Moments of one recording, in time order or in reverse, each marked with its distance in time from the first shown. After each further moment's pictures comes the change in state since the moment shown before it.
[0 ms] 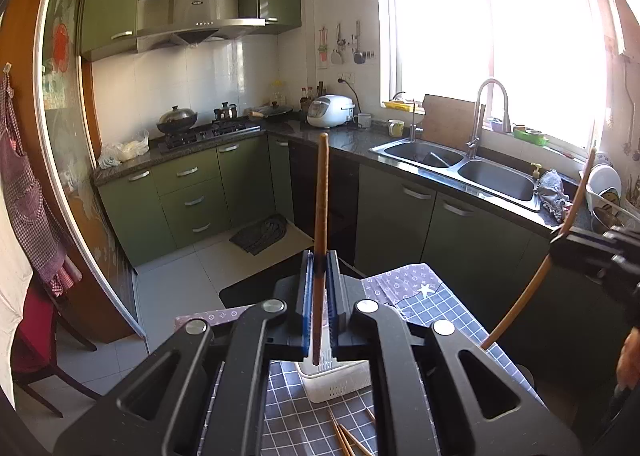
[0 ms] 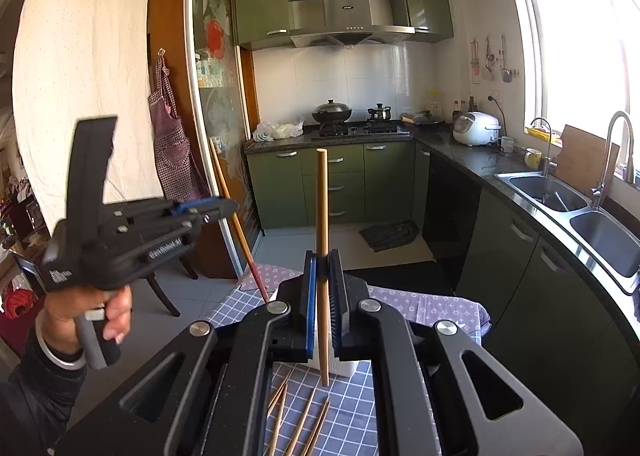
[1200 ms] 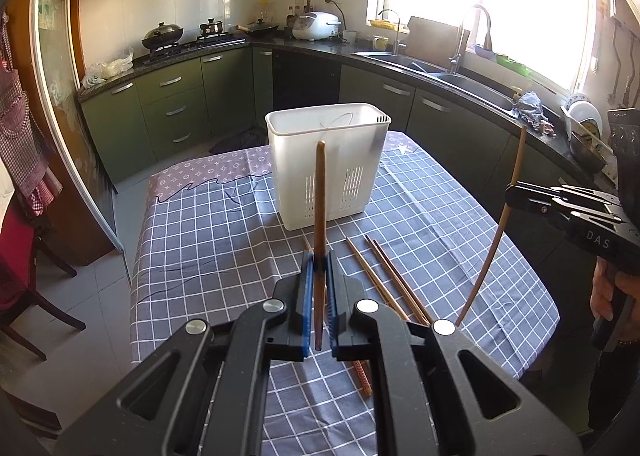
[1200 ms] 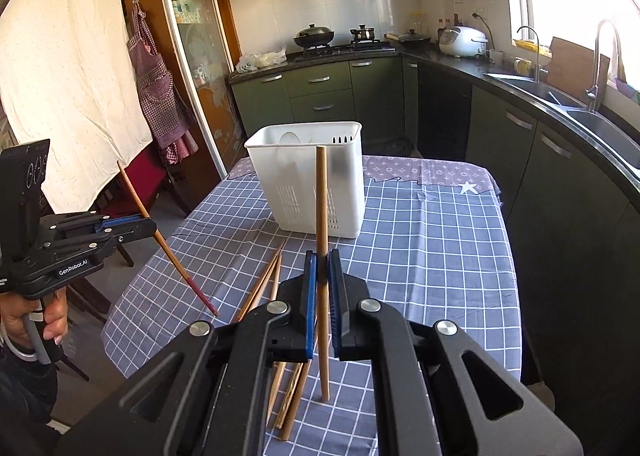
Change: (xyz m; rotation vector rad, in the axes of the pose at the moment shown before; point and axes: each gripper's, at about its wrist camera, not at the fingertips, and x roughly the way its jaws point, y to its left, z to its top) left arm -0.043 -0.007 -0.189 -0.028 0.246 -0.088; right arm 0.018 -0.006 -0.190 0.079 0.239 -0.019
